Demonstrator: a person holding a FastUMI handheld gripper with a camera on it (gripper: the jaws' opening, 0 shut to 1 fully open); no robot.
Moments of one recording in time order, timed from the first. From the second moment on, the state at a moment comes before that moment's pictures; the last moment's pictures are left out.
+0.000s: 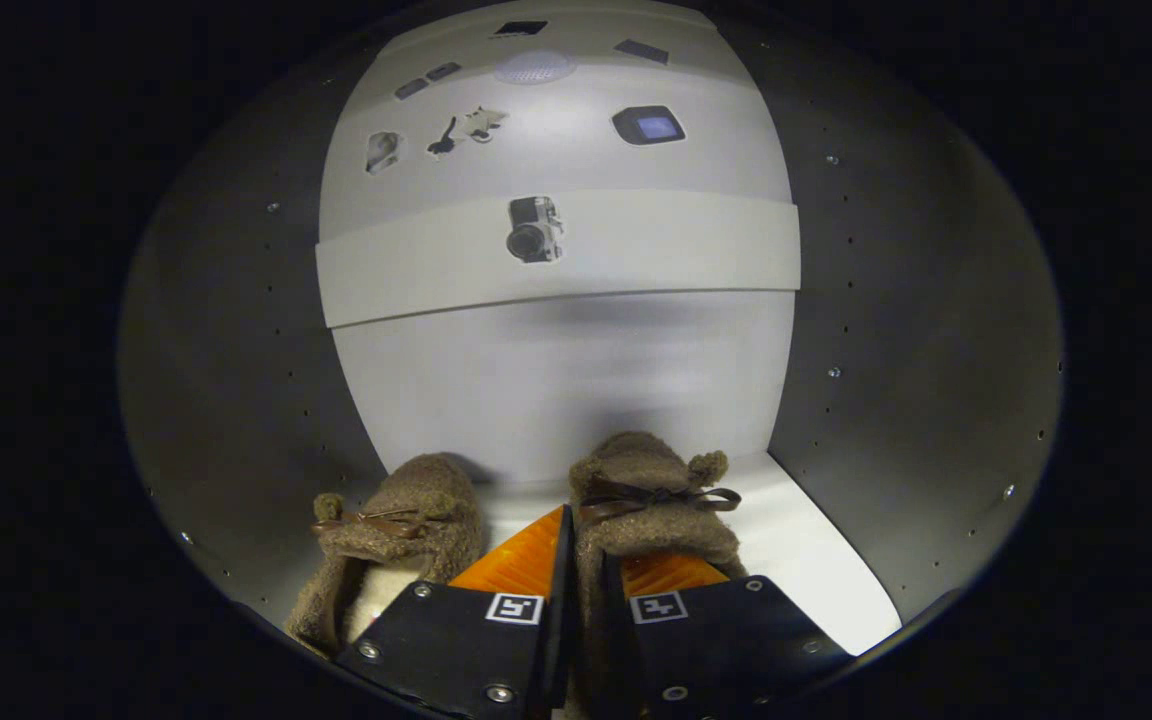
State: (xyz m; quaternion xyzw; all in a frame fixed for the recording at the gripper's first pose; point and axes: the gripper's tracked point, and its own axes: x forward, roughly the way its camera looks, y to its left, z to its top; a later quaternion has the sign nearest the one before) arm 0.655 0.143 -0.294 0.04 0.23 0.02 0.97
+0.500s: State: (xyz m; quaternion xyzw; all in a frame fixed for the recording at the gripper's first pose) arm 0.595 0.144 -0.265 0.07 0.23 0.03 0.97
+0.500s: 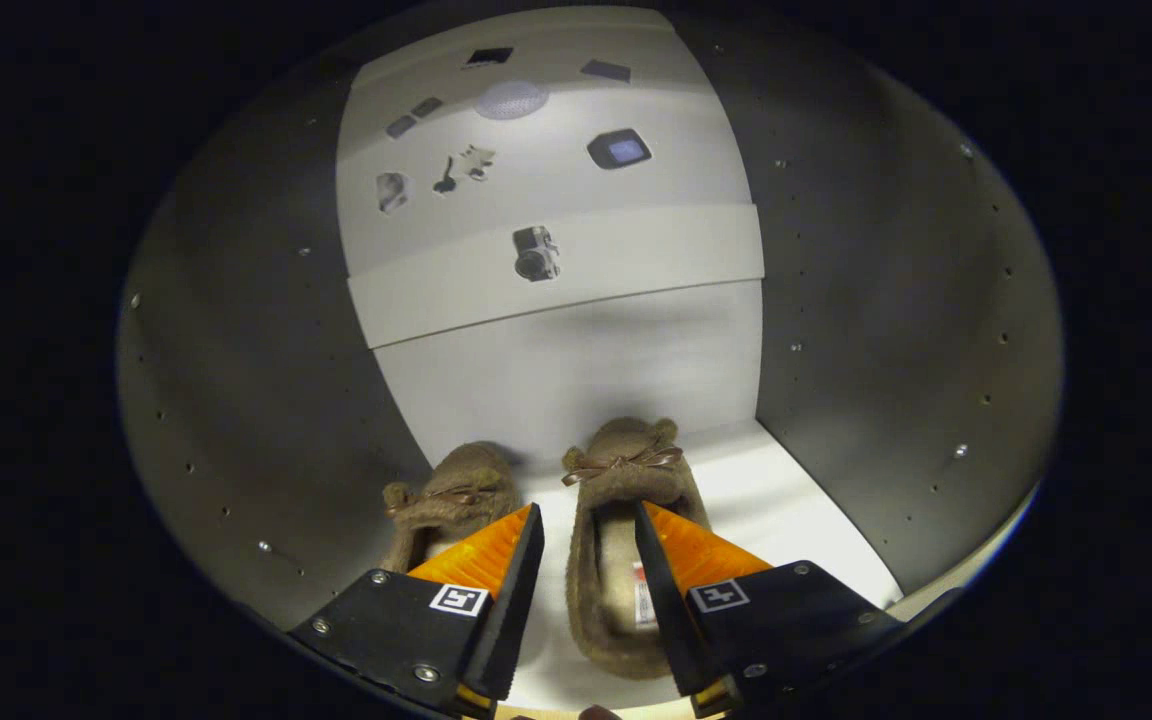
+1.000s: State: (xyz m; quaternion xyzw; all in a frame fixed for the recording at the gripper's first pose) arm 0.464 0.144 -0.203 0.07 0.16 0.07 0.98
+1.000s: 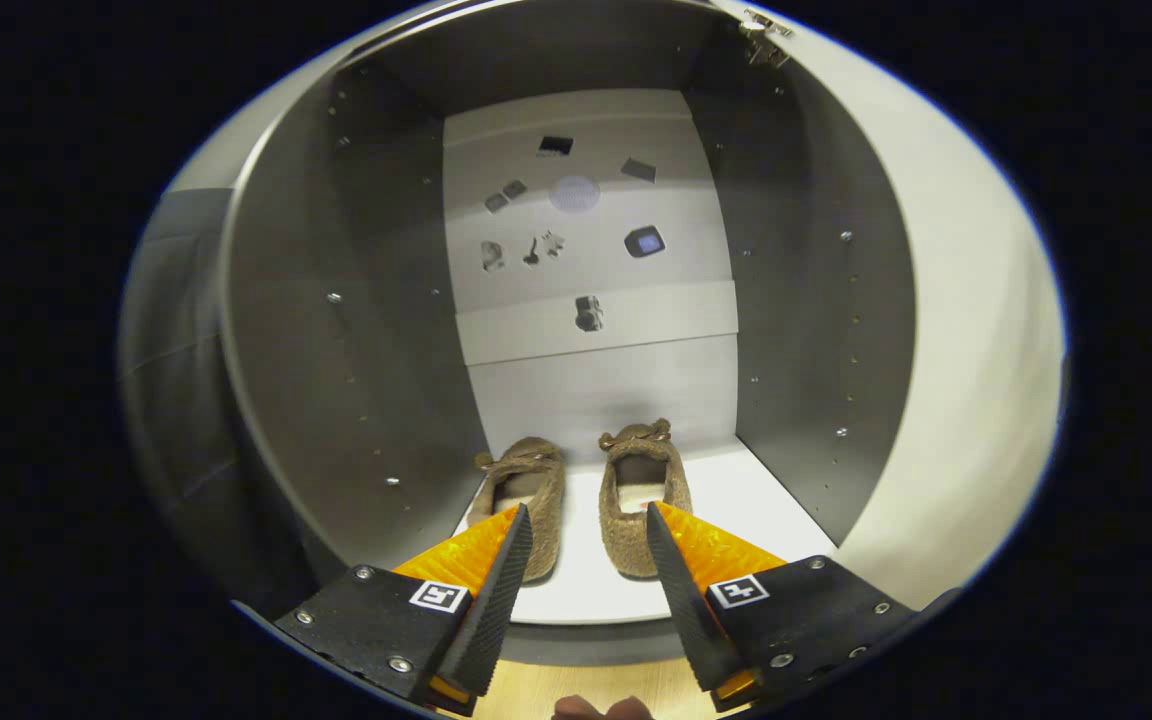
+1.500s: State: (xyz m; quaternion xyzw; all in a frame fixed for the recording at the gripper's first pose) arm 0.272 0.105 -0.147 0.06 0.10 0.11 0.99
